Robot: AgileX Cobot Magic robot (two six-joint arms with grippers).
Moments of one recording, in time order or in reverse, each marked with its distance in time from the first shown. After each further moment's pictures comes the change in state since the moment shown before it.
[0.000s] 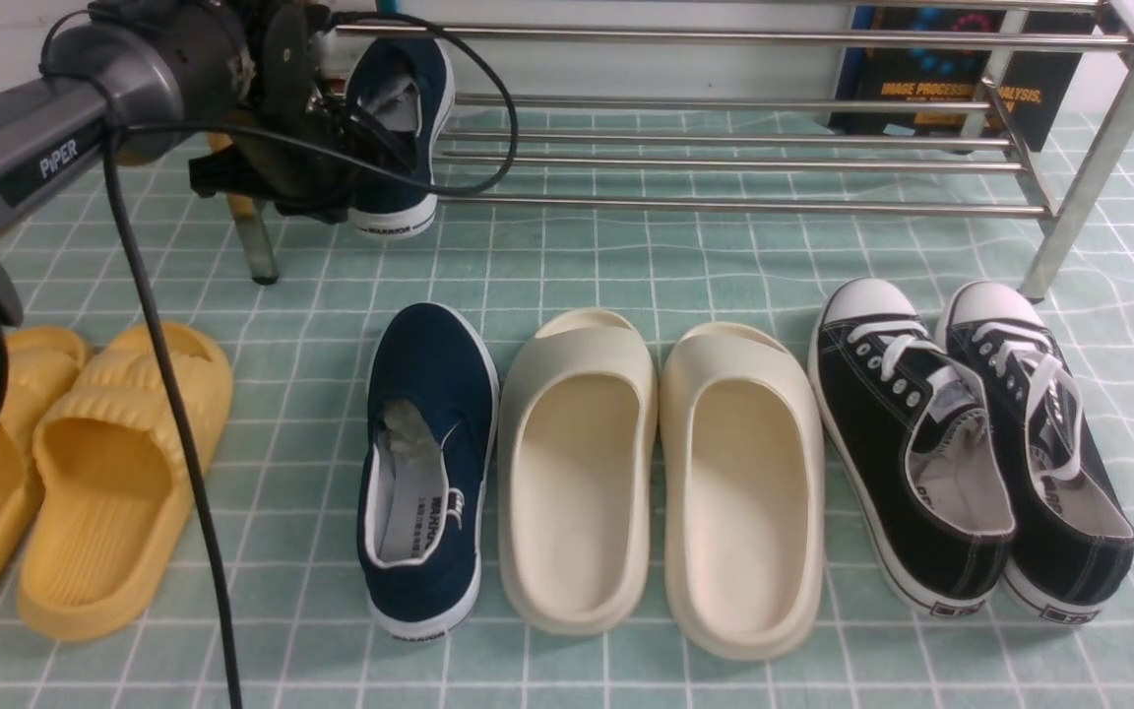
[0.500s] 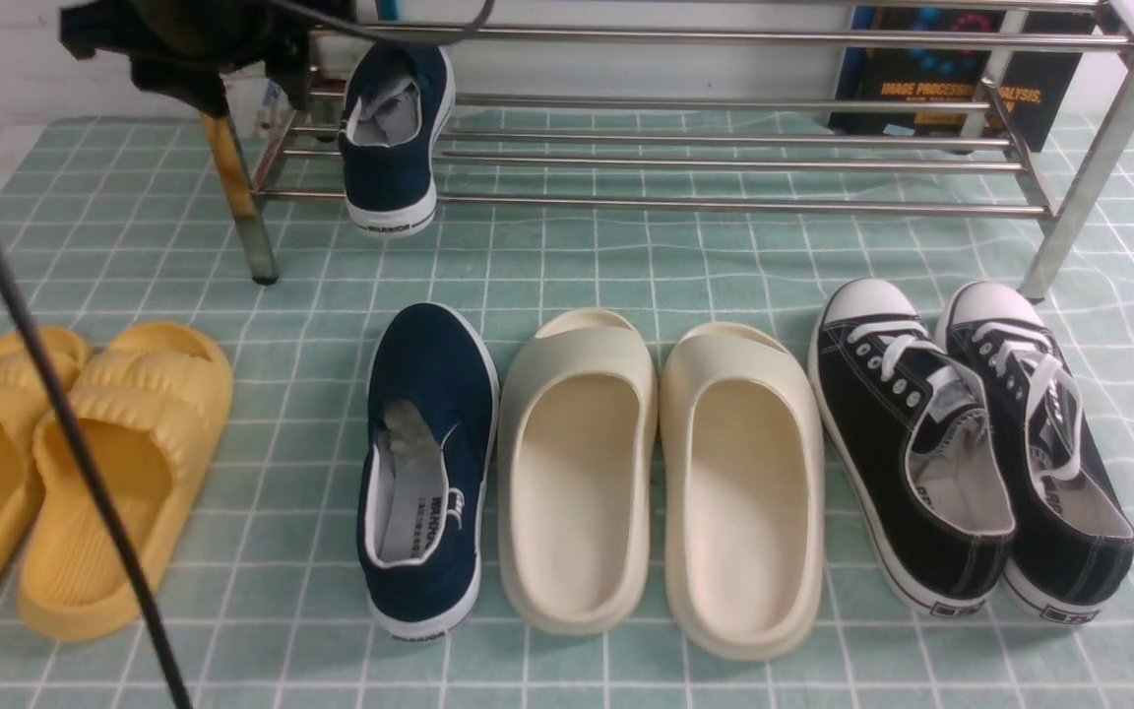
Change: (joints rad) right arm 0.000 0.000 0.000 0.000 0.000 0.000; left arm 0.000 -0.249 -0.187 -0.088 0.462 0.147
